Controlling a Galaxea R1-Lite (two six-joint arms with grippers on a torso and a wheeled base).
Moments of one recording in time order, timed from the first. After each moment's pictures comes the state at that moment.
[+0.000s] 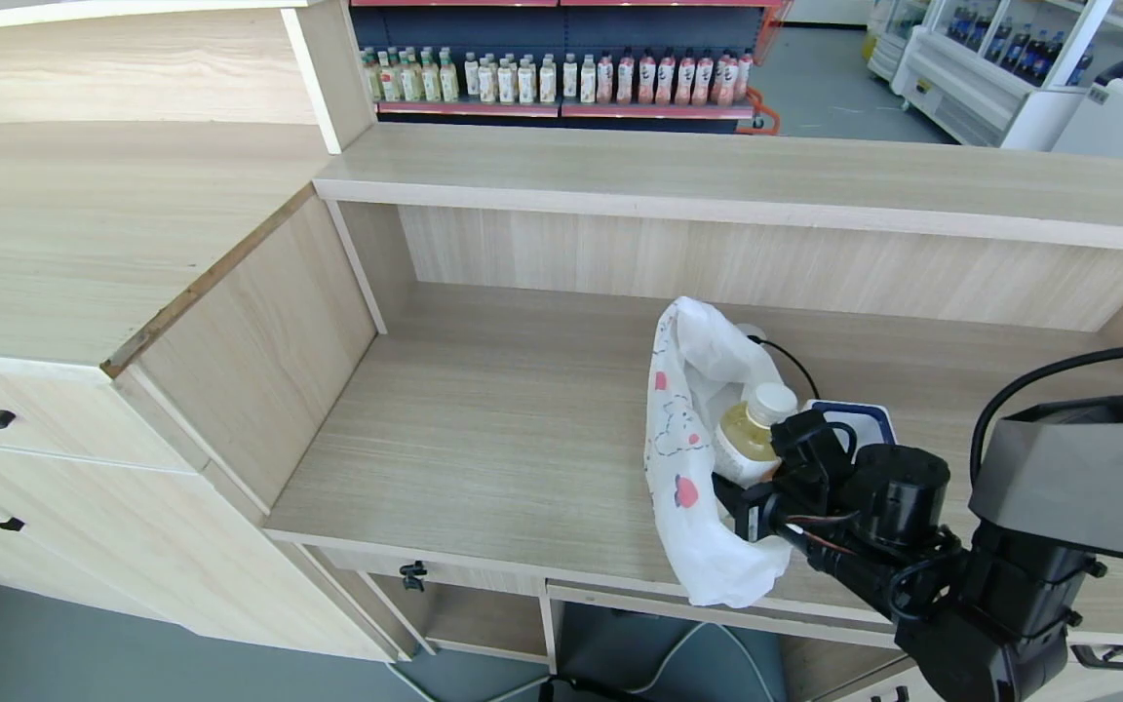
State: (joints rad) left arm -0.01 0.00 0.00 0.01 -0.05 -0.11; right arm 0.38 2.22 -0.48 -1.57 0.02 -0.09
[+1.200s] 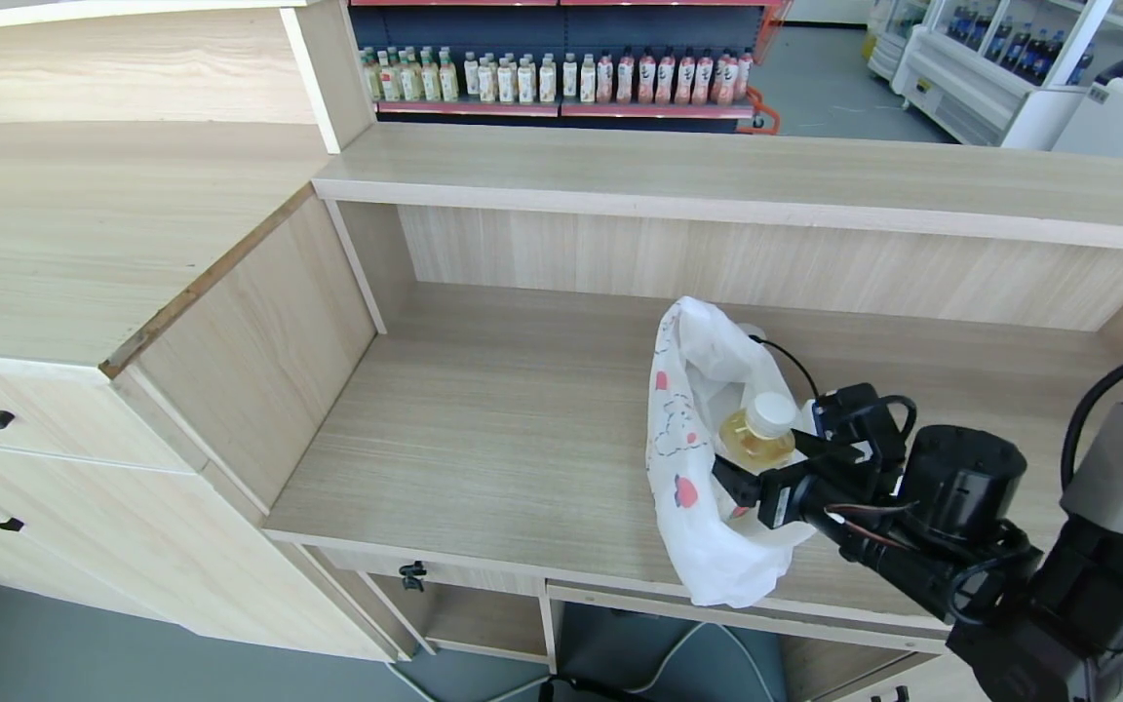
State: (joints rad) left arm -0.01 0.00 0.00 0.01 -0.05 -0.11; right arm 0.40 2.04 -0.40 -1.57 0.06 0.02
